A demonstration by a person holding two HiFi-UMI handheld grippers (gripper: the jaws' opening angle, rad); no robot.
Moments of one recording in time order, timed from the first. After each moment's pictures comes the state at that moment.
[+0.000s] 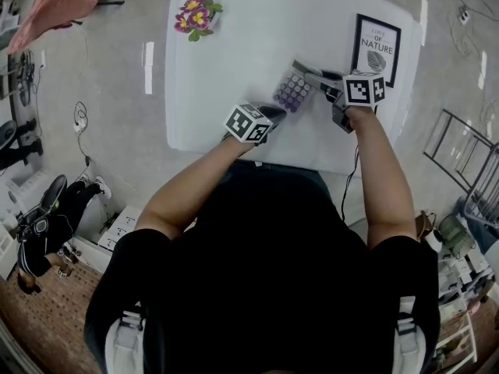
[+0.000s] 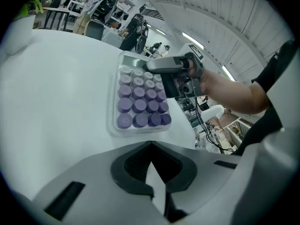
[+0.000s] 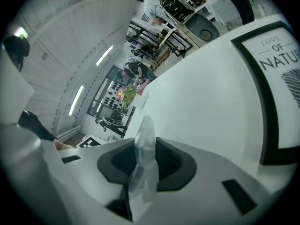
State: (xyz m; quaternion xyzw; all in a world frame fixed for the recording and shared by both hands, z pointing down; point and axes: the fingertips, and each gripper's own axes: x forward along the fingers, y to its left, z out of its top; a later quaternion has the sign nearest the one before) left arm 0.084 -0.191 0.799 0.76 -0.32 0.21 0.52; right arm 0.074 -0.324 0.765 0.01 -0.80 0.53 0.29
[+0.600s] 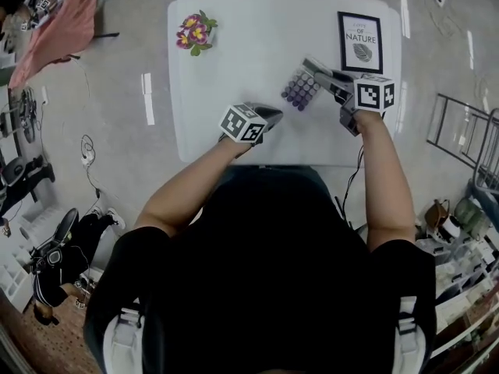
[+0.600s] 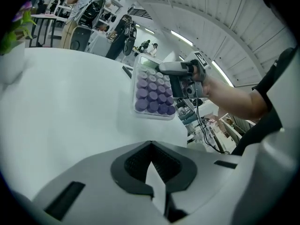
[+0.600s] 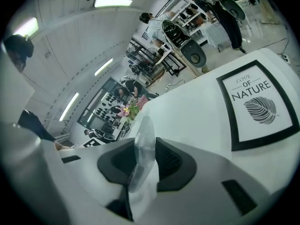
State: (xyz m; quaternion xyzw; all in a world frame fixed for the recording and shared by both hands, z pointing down) left arm 0.065 -0.187 0.754 0.80 -0.29 0.22 0.48; right arm 0.108 -0.334 0.697 0.11 -0.83 0.50 0.23
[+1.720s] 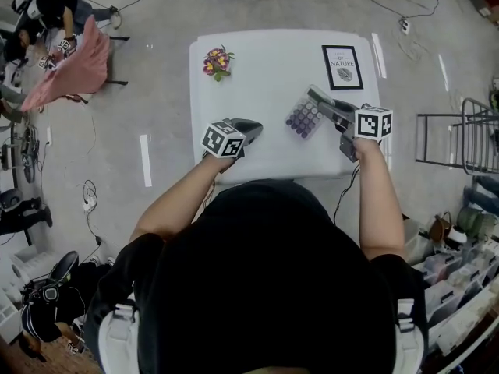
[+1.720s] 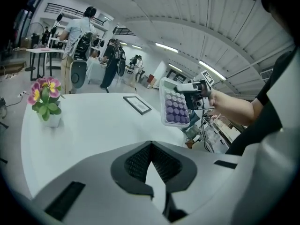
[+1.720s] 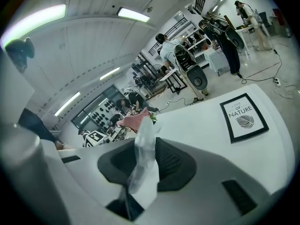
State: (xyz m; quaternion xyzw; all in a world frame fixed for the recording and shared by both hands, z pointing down) left arm -0.028 -0.152 0.646 0.84 -0.33 0.20 0.38; right arm 0.118 -0.262 0.578 0.18 -0.87 0.43 0.18
